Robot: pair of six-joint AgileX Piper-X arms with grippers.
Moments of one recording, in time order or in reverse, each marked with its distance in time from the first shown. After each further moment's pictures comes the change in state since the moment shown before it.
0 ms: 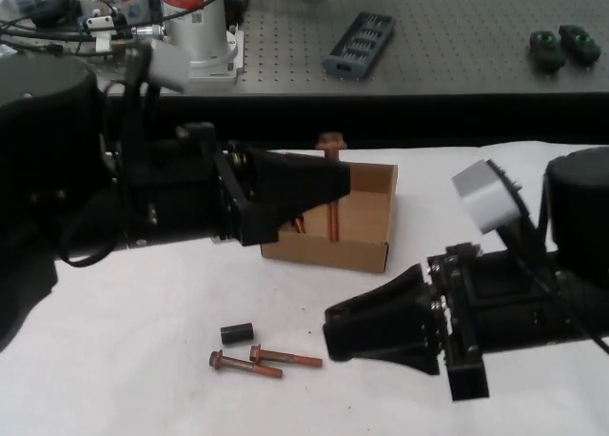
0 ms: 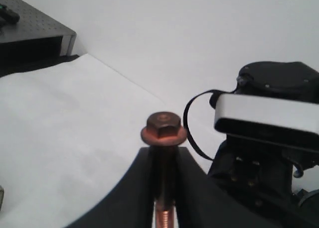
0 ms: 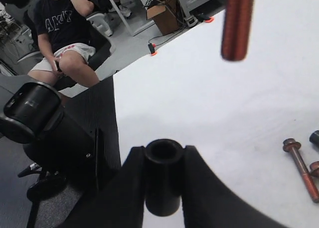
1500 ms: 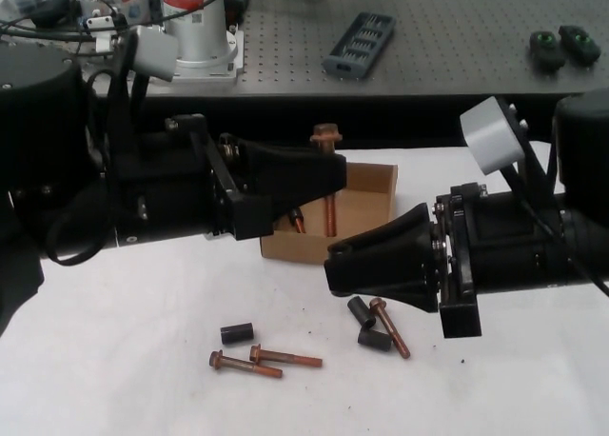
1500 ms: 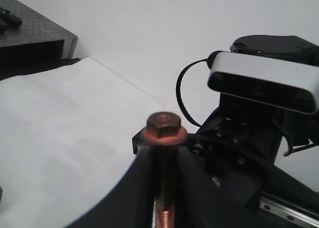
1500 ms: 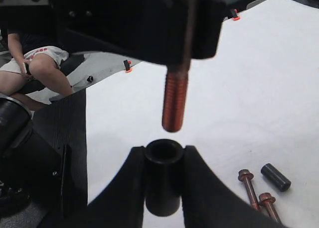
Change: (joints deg) left arm 0.0 -1.3 0.0 2.0 -0.8 -0.9; right arm -2.3 0.0 -7.5 6.0 2.8 -5.6
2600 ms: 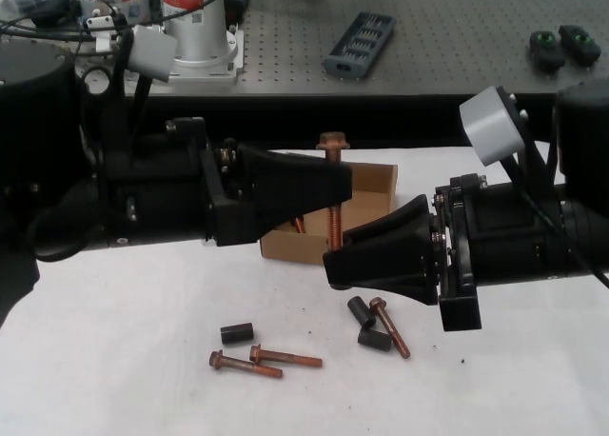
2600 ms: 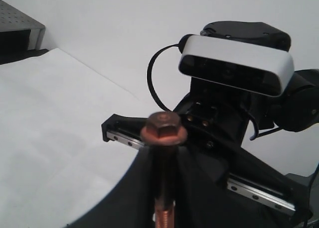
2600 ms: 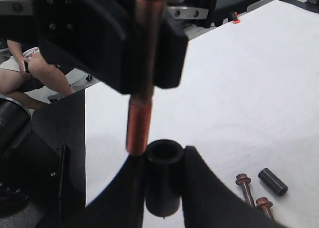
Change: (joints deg) left arm 0.2 -0.2 0.0 -0.1 6.6 -1.5; right arm 0.0 0.0 -0.9 1.1 0.1 -0.8
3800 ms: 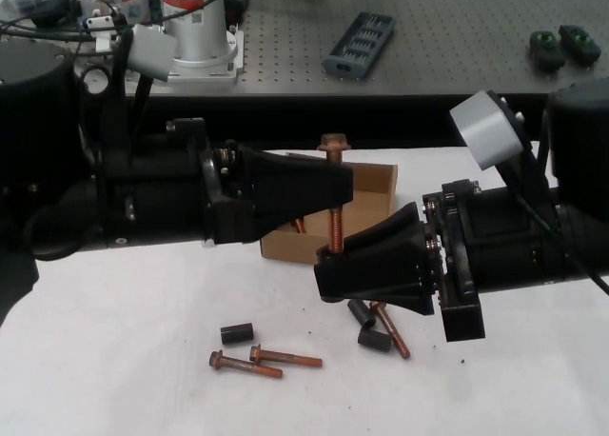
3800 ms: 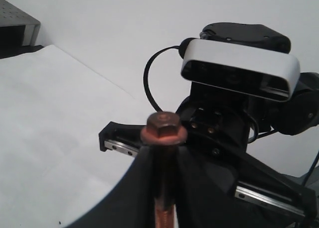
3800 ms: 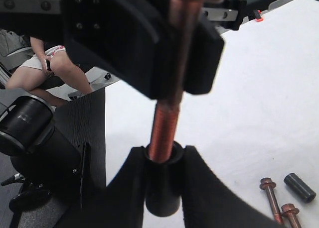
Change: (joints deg) left arm 0.0 -0.2 0.0 0.0 0.7 -1.5; right arm 1.2 0.0 -0.1 0.0 -2.6 0.9
